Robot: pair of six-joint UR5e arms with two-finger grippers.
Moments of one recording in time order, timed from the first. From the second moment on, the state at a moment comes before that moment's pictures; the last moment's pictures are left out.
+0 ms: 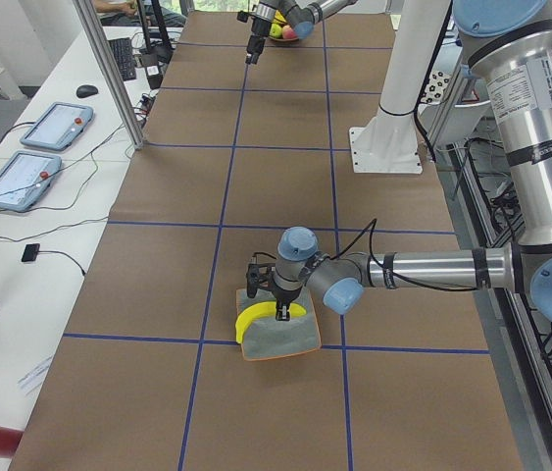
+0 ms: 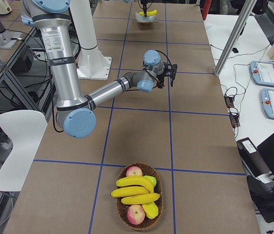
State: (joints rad) left arm -1.07 -1.25 -1.71 -2.30 -2.12 -0.74; right arm 0.89 -1.36 1.80 -0.81 2.07 1.46
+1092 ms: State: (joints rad) left arm -1.11 -1.29 -1.71 -2.30 -2.27 -0.72; right arm 1.00 -1.42 1.82 -0.81 2.15 1.41
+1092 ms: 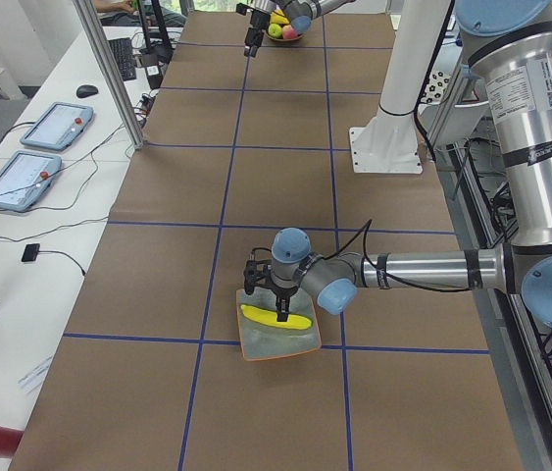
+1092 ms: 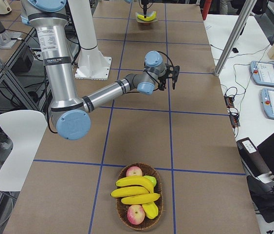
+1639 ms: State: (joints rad) left arm -1.13 -1.36 -1.73 -2.29 -2.29 -0.72; right arm 1.24 -1.77 1.80 -0.82 2.22 0.87
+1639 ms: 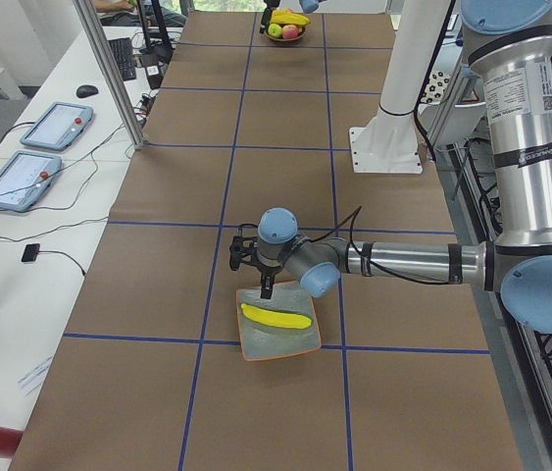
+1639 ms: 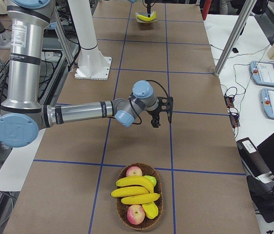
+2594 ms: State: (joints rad) left arm -1.13 -1.39 -1.73 -2.29 -2.29 -0.75; right arm 1.40 -1.88 1.69 -1.14 2.02 0.39
